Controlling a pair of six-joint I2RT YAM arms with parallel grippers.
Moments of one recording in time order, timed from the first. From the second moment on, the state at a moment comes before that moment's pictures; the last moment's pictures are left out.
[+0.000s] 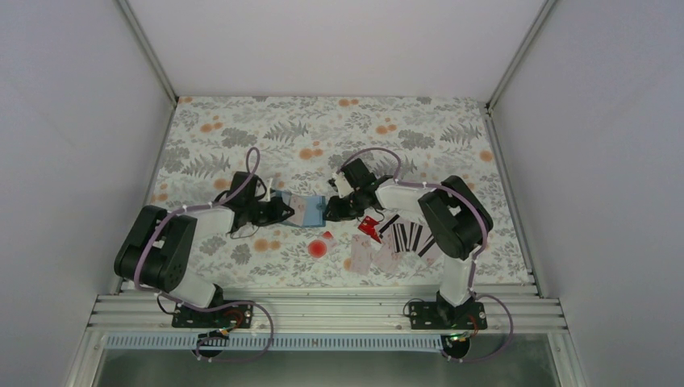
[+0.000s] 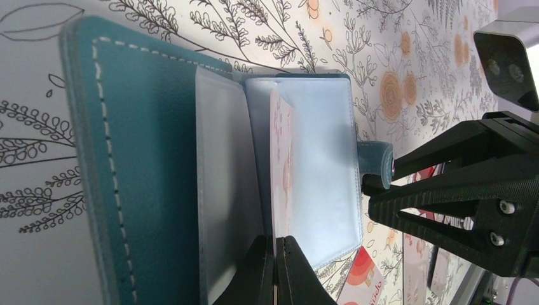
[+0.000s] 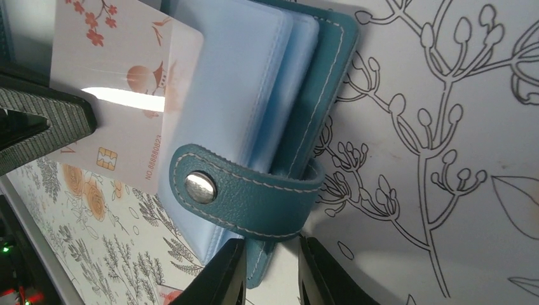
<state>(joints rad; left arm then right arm) -0.29 1.52 0.54 0.07 0.59 -0.54 0.66 1.91 1.07 -0.26 -0.51 0.44</state>
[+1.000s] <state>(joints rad) -0.28 1.54 0.50 0.18 0.62 -0.68 0.65 1.92 1.07 -0.24 -0.56 0.44</state>
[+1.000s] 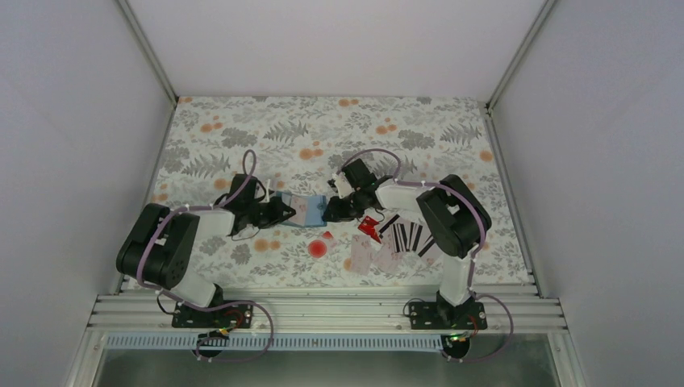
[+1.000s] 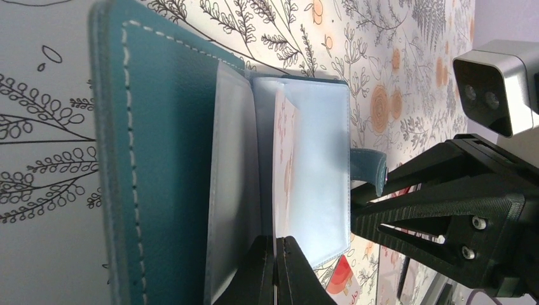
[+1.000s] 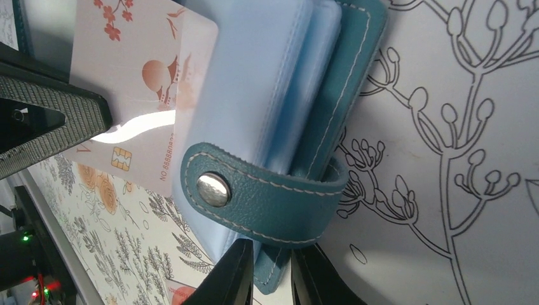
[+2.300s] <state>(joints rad) -0.25 1.60 0.44 0.35 0.68 -0.80 0.64 1.96 1.08 -0.23 -0.62 0.44</state>
